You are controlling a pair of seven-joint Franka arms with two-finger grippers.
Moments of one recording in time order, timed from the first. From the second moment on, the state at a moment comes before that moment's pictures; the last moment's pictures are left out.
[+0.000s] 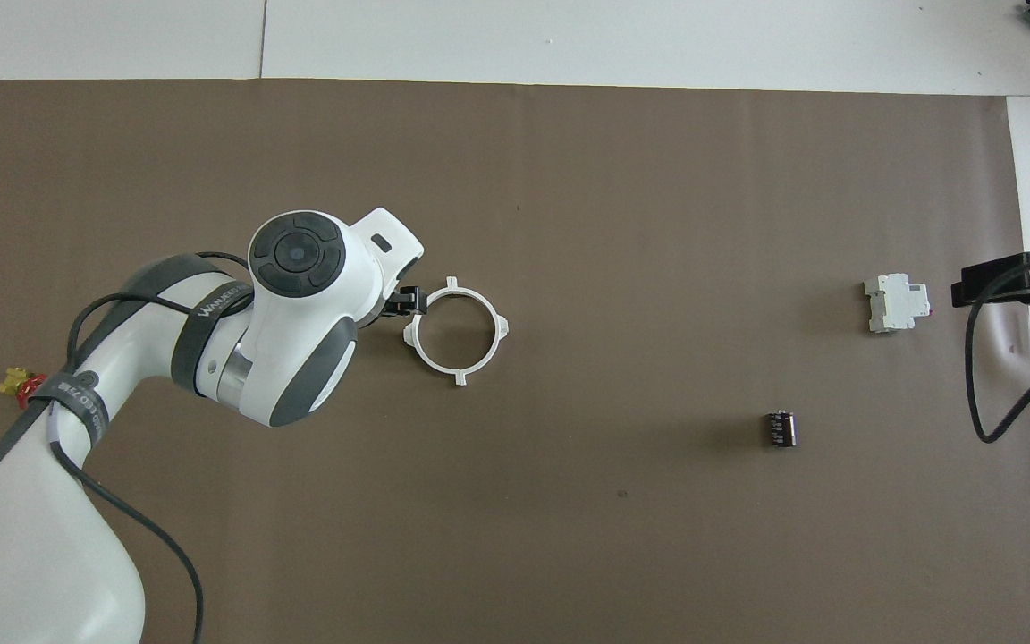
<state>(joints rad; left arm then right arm) -0.33 0.27 -0.13 -1.89 0.13 2.18 -0.48 0.08 -0.04 -0.13 -1.64 -0.01 1.61 -0.01</state>
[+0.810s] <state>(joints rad) -0.14 0.17 -0.08 -1.68 0.09 1.83 -0.19 0.08 -0.04 -0.13 -1.64 -0.01 1.61 -0.01</state>
